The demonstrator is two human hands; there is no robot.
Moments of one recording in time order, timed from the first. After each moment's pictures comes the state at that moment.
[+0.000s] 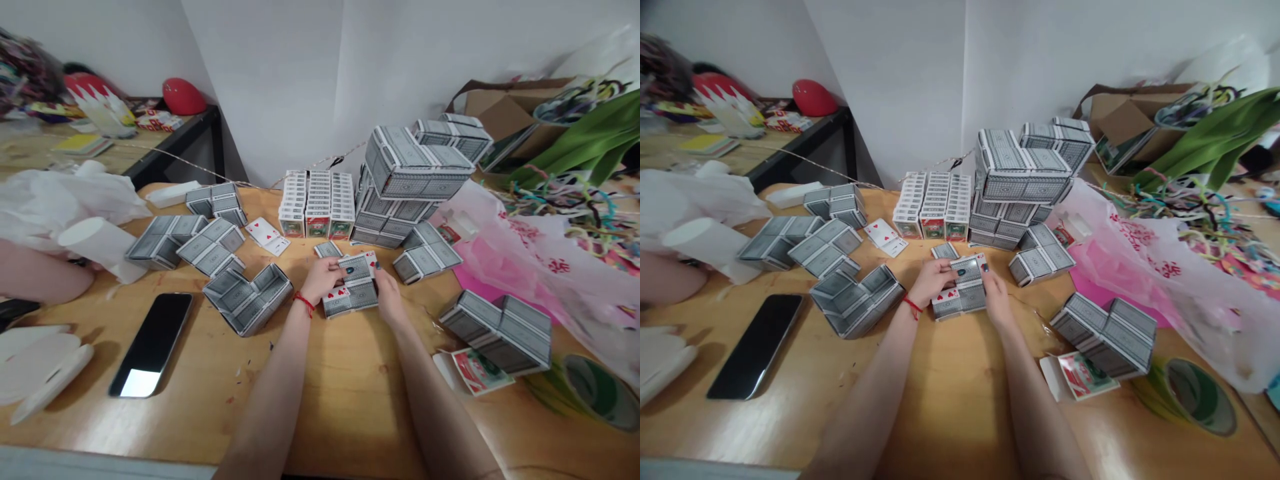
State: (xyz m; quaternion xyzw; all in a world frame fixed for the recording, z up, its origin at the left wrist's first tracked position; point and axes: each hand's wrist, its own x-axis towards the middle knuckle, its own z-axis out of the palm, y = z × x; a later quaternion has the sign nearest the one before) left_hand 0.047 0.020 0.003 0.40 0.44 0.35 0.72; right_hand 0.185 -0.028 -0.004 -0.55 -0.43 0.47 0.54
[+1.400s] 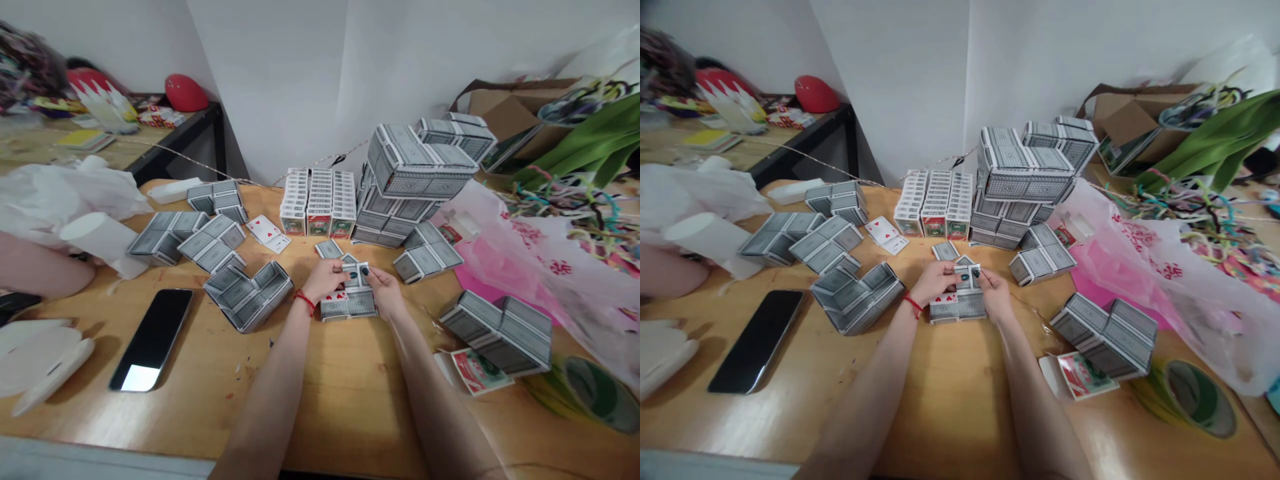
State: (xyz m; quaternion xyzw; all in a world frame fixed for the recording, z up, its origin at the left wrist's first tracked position) left_hand 0.046 0.018 0.003 0.51 0.44 0.30 0.68; right_hand 0.187 -0.024 -0.018 -0.55 -0.38 0.52 0.53
